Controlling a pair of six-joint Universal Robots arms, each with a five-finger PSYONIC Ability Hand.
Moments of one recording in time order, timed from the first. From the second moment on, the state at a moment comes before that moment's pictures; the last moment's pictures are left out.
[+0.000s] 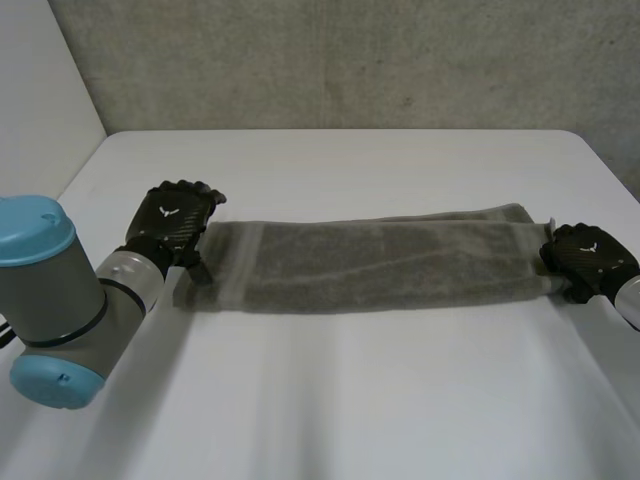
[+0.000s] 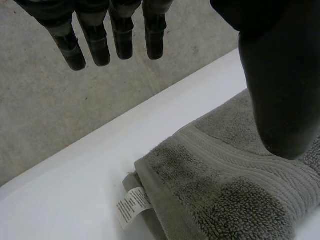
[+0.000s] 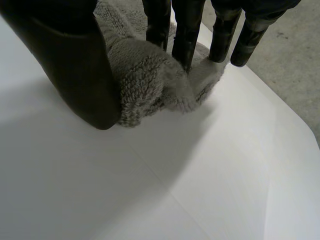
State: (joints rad) left arm 4.39 -1.97 -1.69 3.50 -1.45 3.37; right arm 1.37 -0.88 1.53 -0.22 1.00 2.41; left_hand 0.27 0.24 0.22 0.23 0.05; right_hand 1.10 1.00 0.18 0.18 0.88
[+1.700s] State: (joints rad) left arm 4.30 -1.94 -1.68 3.50 -1.42 3.28; right arm 1.85 -1.15 1.60 -0.10 1.13 2.60; left_hand 0.27 0.24 0.22 0.23 0.05; right_hand 0.23 0.25 0.18 0.18 0.06
